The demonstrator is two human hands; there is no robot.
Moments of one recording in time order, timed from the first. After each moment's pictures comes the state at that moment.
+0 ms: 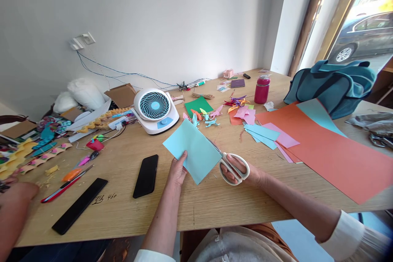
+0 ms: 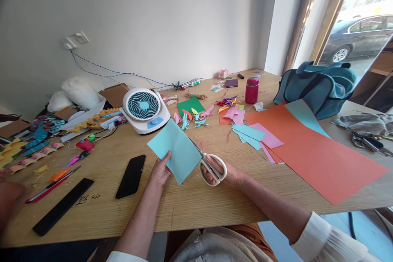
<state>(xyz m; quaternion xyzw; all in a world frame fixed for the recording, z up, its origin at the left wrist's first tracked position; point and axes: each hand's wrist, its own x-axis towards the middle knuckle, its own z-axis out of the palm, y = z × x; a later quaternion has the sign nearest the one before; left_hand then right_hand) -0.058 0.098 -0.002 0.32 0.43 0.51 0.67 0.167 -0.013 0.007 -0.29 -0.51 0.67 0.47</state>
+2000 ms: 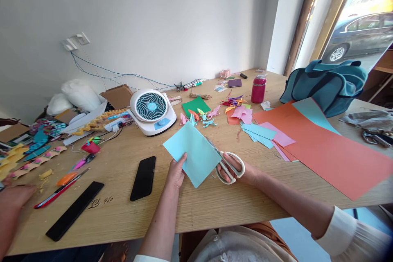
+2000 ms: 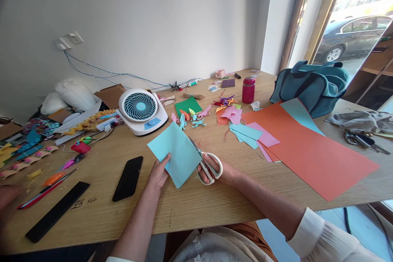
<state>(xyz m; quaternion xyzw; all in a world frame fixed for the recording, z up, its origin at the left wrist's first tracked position) -0.055 0.093 -0.001 0.34 0.44 0.51 0.66 0.167 -0.007 -0.003 -0.31 -0.51 0.65 0.48</state>
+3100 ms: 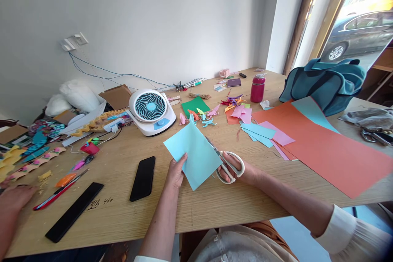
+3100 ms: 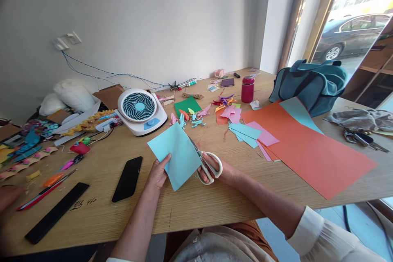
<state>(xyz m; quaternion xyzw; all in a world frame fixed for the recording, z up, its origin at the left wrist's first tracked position) -0.056 0.091 0.001 0.37 0.43 0.50 0.66 0.166 -0.009 0.004 -0.30 -0.51 0.65 0.48</state>
